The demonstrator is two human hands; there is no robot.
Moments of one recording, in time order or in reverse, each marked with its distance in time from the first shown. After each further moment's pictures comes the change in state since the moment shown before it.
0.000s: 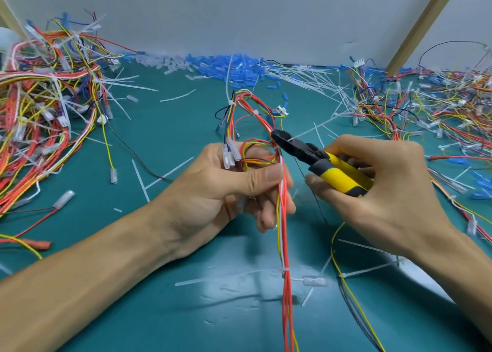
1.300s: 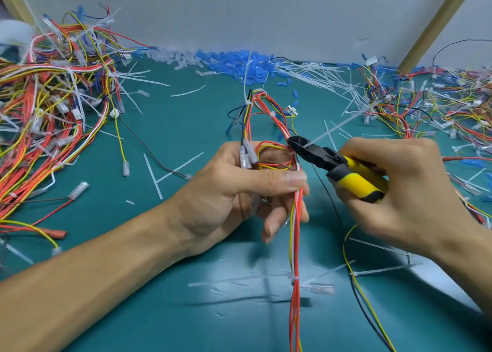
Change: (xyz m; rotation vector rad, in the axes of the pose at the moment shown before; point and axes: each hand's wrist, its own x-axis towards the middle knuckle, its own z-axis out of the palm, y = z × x) left_hand -0.004 -0.001 0.006 -0.013 -0.028 -0.014; right_hand 0.003 0.004 -0.010 -0.186 -0.090 -0.139
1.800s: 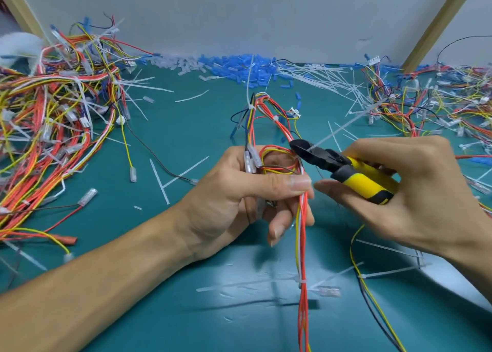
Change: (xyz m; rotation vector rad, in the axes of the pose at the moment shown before) left_hand -0.001 0.001 -0.001 -0.002 0.000 -0.013; right_hand 0.002 -0.002 -0.002 0.039 -0.011 -0.052
